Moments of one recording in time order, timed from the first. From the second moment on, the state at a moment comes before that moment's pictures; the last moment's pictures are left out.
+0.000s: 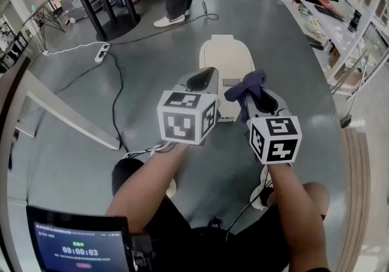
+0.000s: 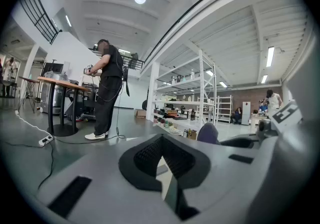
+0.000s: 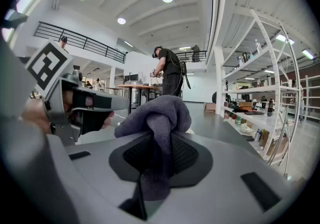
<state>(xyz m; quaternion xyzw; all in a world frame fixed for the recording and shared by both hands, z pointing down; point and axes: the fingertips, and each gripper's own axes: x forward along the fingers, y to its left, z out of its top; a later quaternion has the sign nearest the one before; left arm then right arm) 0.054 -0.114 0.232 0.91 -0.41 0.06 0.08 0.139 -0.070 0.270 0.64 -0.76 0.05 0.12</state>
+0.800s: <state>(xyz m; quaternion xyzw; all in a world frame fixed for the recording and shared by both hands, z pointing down) 0.050 -0.216 0.271 0.88 -0.45 0.10 0.11 0.163 -0.194 0.309 0.60 -0.78 0.09 0.15</state>
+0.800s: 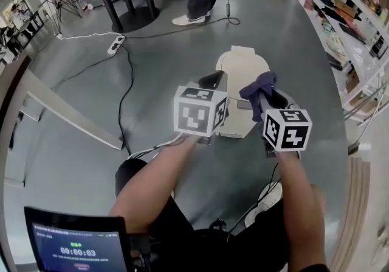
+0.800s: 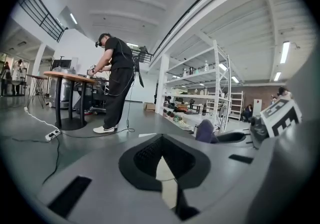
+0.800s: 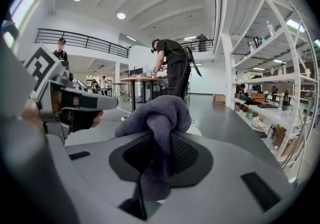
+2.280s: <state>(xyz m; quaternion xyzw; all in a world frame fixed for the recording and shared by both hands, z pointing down) 0.001 -0.343 0.370 0.88 -0.42 0.23 0.06 0.129 -0.459 0.399 0.55 -0.72 0.27 0.32</state>
